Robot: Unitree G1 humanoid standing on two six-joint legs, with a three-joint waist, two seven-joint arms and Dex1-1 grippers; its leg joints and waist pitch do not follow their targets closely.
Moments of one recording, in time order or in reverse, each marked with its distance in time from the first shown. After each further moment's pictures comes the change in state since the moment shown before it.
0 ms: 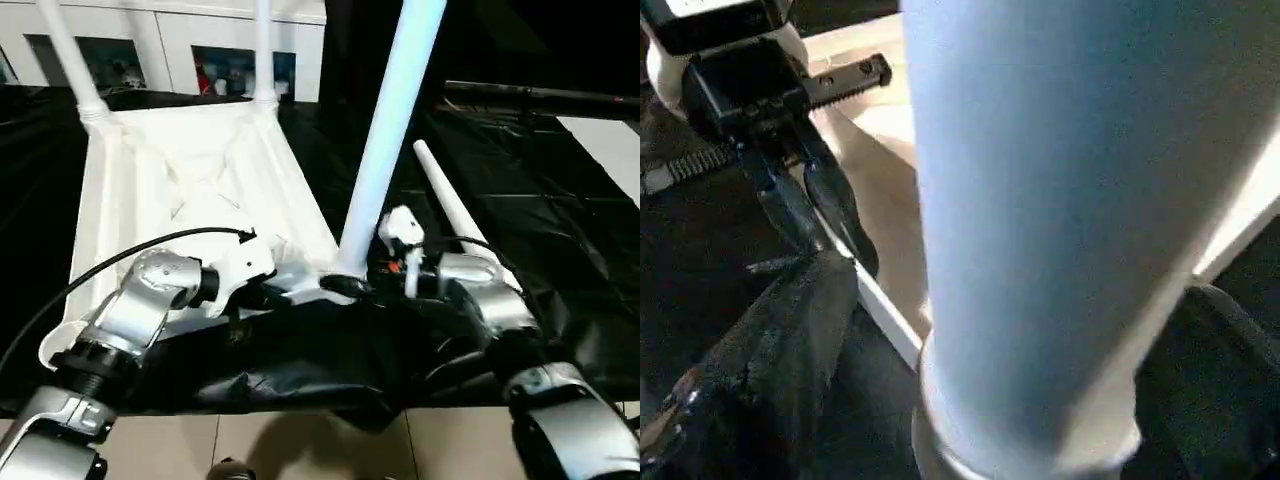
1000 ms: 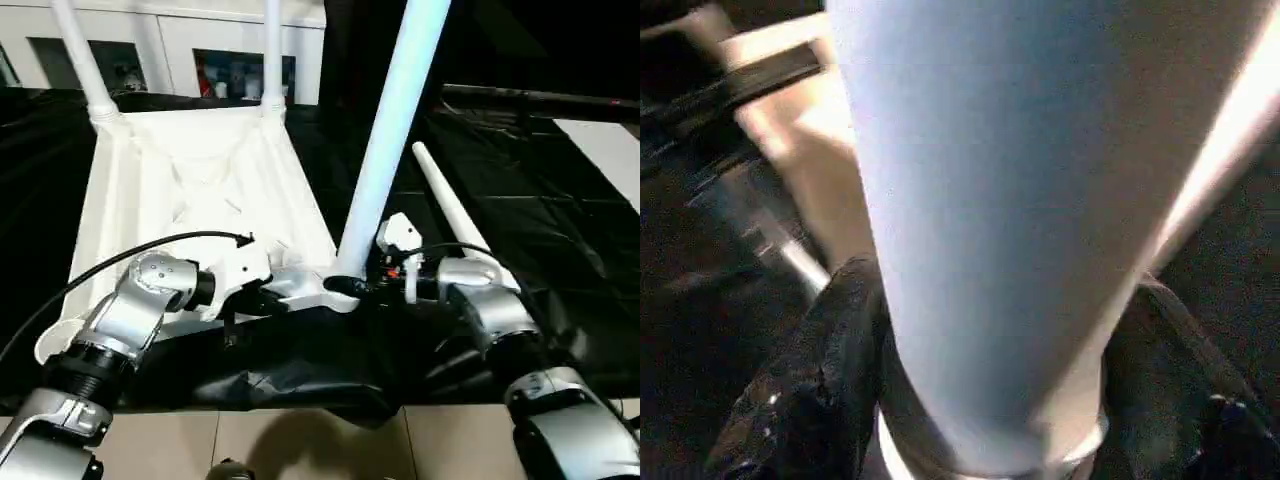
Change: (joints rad) left arm -0.002 -0.021 0.010 0.039 0.023 -0.009 0.061; right arm 0.009 0.078 -0.042 0.057 -0.031 -0.006 -0.223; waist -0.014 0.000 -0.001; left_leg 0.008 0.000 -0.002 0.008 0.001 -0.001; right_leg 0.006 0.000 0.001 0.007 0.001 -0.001
